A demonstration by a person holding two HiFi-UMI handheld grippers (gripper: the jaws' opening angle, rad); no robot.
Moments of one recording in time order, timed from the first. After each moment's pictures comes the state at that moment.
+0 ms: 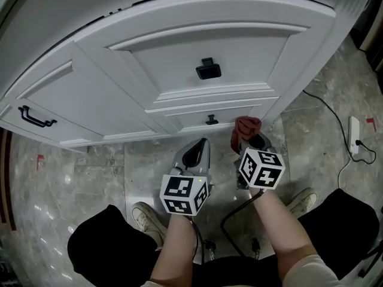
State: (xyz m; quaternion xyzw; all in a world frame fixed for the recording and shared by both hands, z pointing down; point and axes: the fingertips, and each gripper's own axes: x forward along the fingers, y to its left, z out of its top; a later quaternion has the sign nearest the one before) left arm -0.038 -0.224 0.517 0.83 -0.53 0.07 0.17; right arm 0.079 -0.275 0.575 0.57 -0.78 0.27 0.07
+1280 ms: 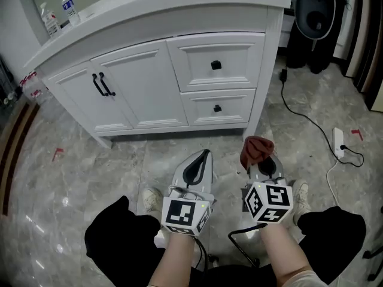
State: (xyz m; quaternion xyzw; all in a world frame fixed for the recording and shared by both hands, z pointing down) left arm -0.025 0.012 0.306 0.83 -0.55 -0.05 -0.02; right arm 0.102 -0.027 0.348 0.58 -0.81 0.09 -0.03
